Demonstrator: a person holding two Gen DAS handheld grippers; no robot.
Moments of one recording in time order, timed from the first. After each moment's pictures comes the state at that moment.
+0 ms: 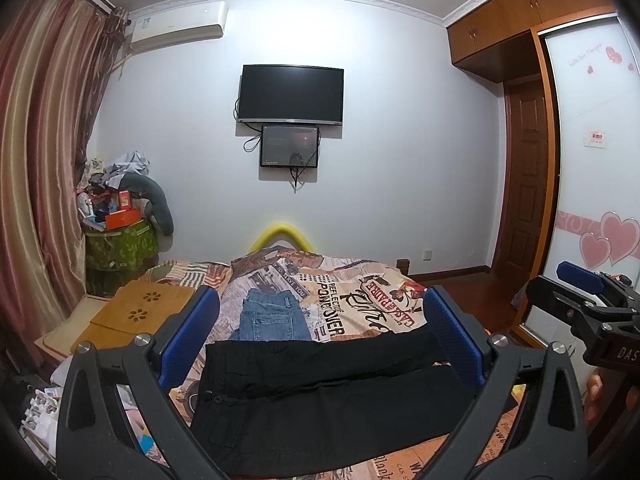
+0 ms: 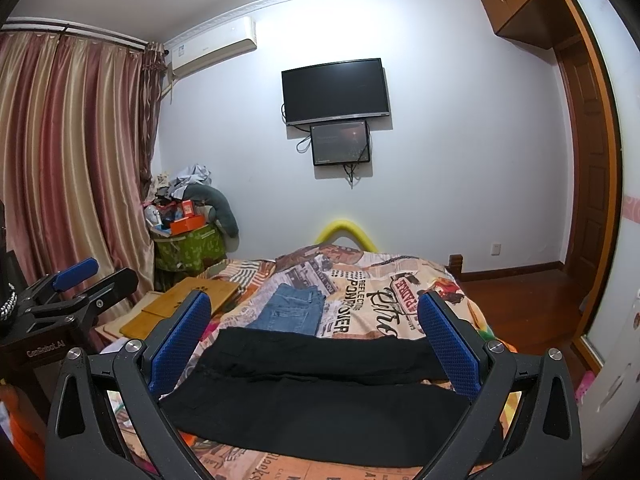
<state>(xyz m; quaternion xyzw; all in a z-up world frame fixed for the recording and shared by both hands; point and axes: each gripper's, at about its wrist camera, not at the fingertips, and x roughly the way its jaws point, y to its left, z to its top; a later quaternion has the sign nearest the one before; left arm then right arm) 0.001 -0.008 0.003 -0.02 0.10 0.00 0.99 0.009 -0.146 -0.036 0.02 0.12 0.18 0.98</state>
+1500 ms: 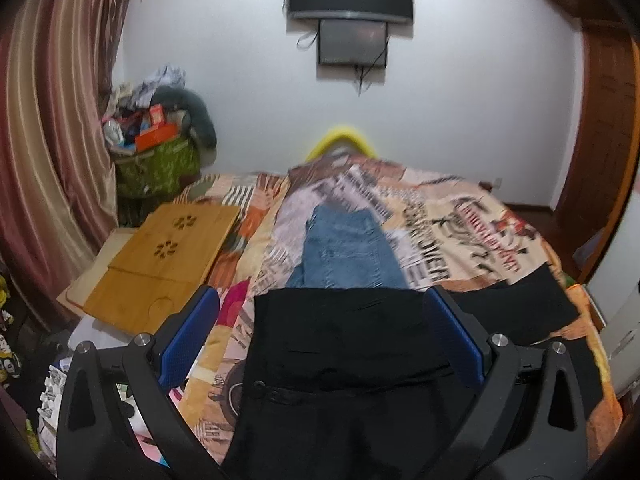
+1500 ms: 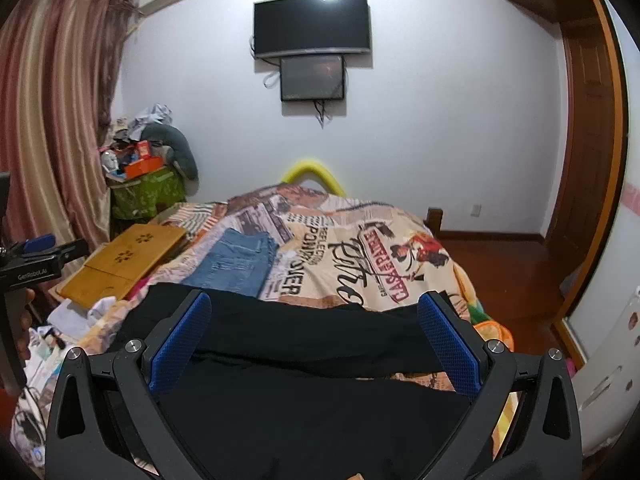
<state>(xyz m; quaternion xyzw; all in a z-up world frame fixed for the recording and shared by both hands) 0.205 0.117 -0.106 -0.03 0.28 0.10 0.95 0.145 -0.154 -0.113 -0.02 0.23 0.12 0.97</state>
